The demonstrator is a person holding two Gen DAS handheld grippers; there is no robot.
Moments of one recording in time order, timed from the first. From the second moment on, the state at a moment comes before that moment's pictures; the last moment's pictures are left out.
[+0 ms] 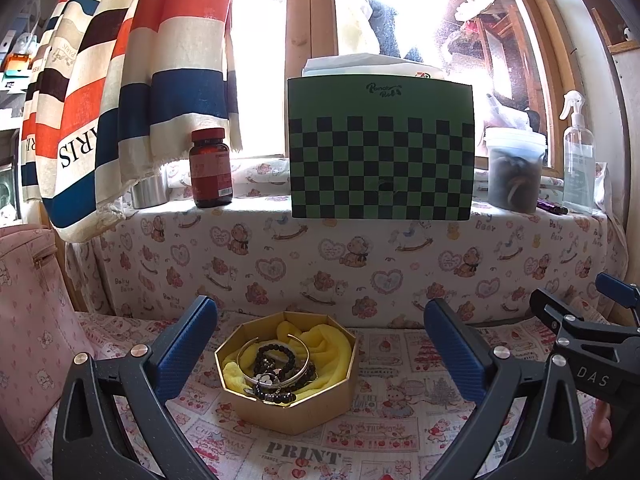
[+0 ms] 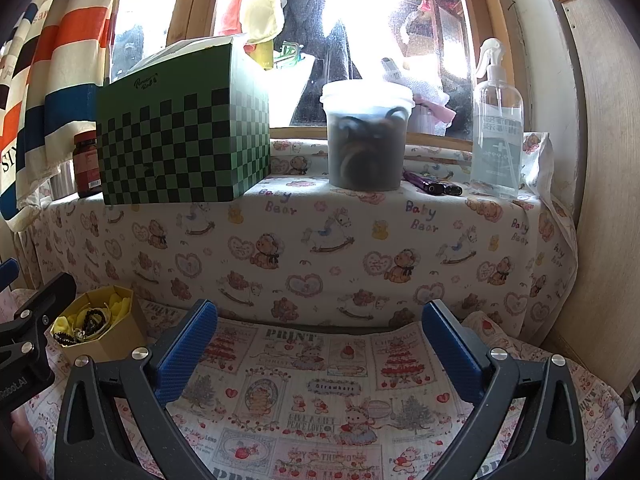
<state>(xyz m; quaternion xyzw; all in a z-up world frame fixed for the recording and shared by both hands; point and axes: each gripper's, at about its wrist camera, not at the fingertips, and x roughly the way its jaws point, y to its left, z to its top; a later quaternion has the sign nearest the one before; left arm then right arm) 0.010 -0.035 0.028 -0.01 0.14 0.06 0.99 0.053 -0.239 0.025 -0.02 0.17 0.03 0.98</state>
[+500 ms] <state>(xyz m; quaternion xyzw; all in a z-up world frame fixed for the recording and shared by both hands) 0.010 -0.036 0.028 -0.01 0.14 0.06 0.99 0.054 -0.239 0.024 -0.02 0.18 0.03 0.98</state>
